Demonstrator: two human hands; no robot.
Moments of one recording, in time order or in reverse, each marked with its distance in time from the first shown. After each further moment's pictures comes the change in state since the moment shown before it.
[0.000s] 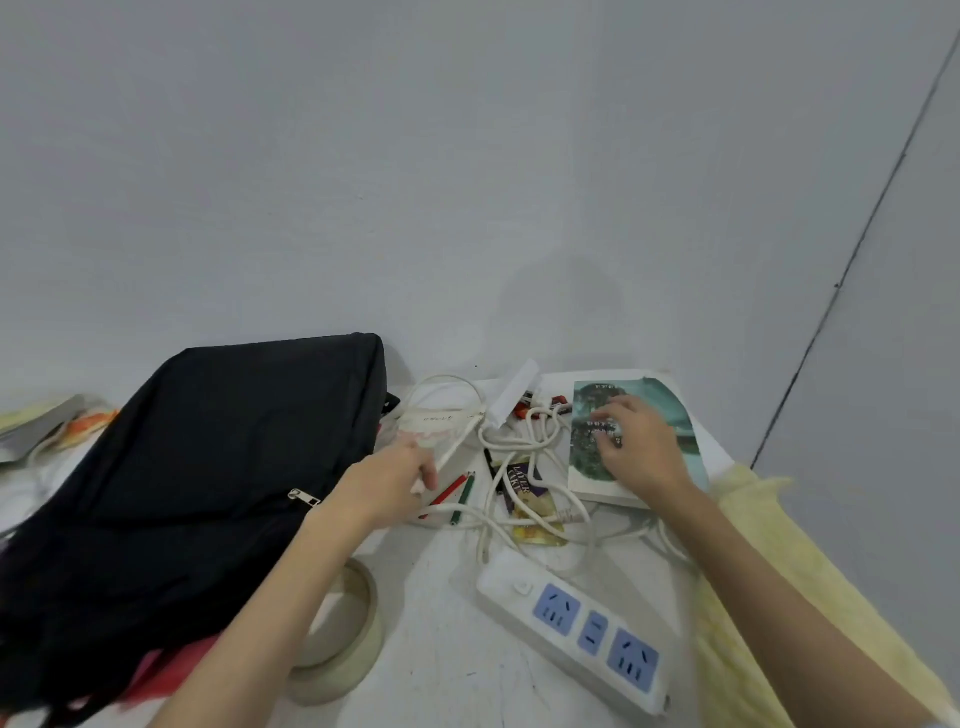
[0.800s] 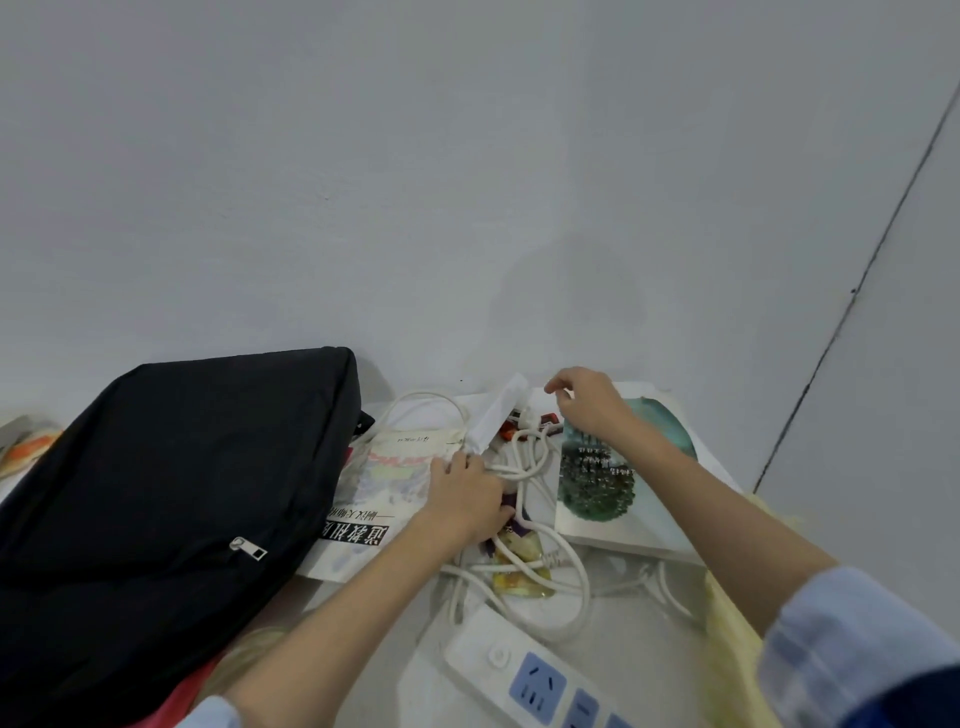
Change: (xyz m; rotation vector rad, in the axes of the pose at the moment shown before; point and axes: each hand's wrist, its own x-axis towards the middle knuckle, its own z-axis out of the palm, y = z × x) left_hand 0.098 0.071 0.054 0.375 -0.109 0.003; right_hand 0.118 0.001 0.033 0.130 -0.228 -0.060
